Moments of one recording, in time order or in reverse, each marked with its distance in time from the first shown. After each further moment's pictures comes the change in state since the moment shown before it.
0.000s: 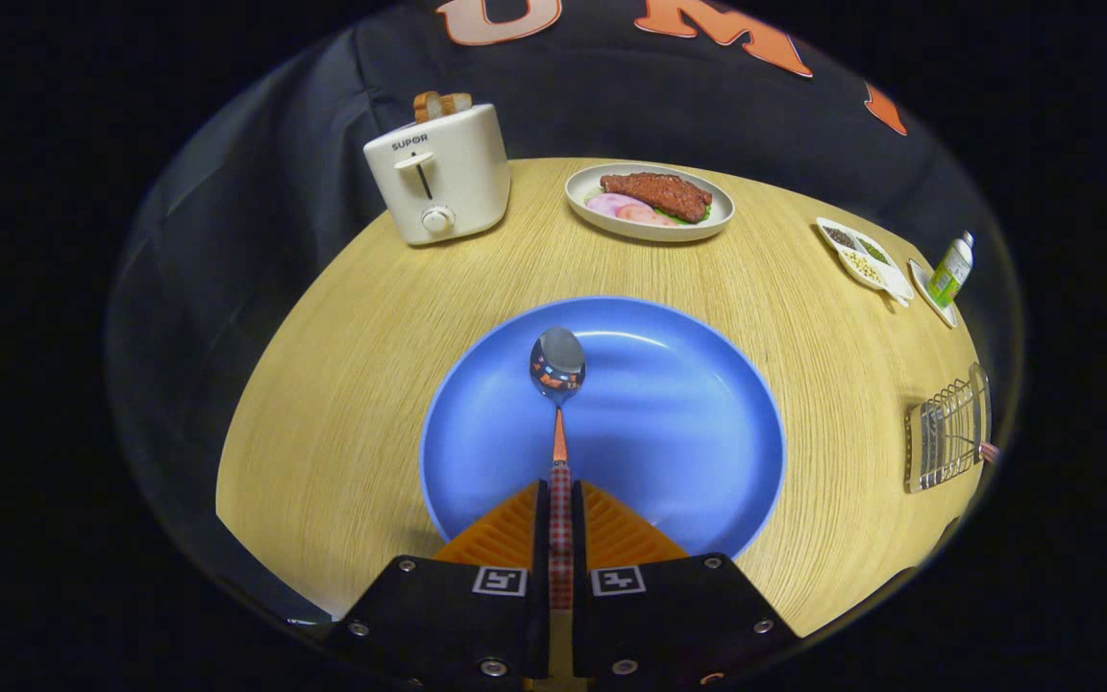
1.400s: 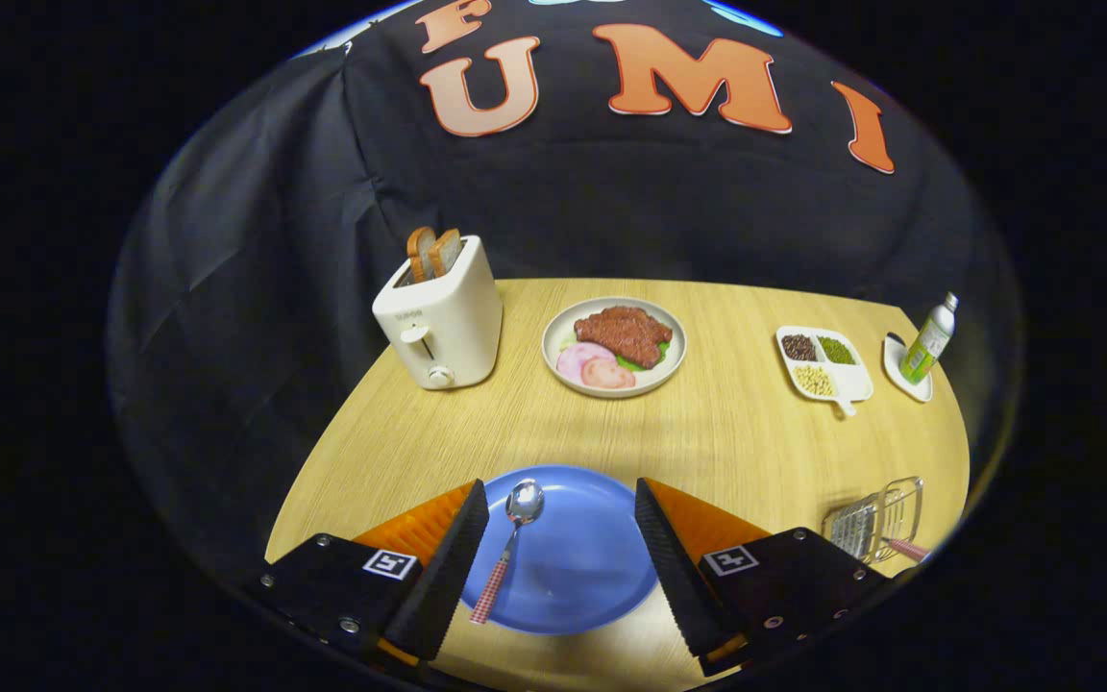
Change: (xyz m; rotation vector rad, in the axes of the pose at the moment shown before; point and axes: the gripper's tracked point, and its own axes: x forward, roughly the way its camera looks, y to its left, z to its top) arm -0.066 -0.031 0.102 0.014 -0.192 0.038
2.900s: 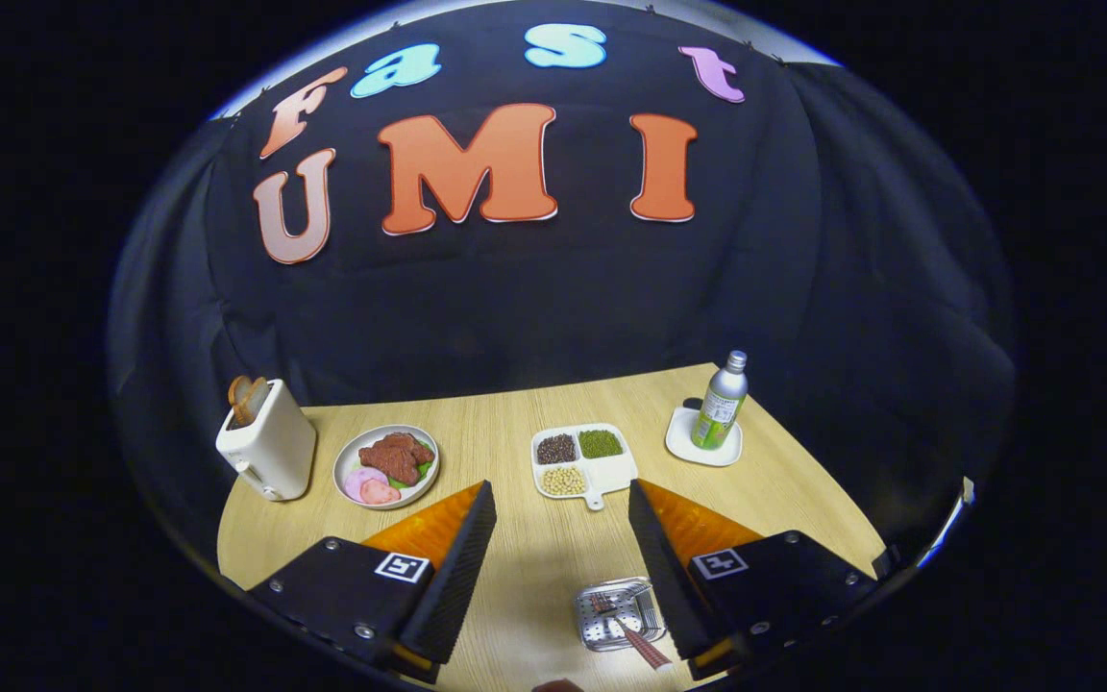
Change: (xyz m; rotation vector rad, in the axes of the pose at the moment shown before) arm -0.104 -0.254 0.115 0.159 -0.335 -0.371
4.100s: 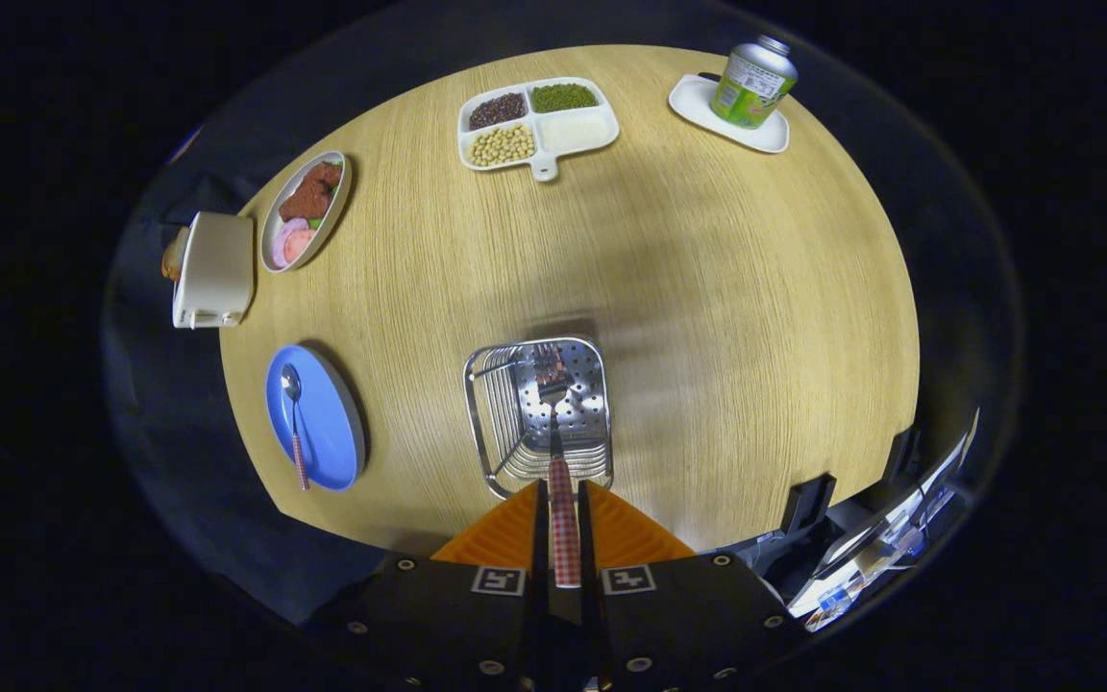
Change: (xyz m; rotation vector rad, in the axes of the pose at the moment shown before) arm -0.040 -0.069 -0.182 0.079 1.155 0.070
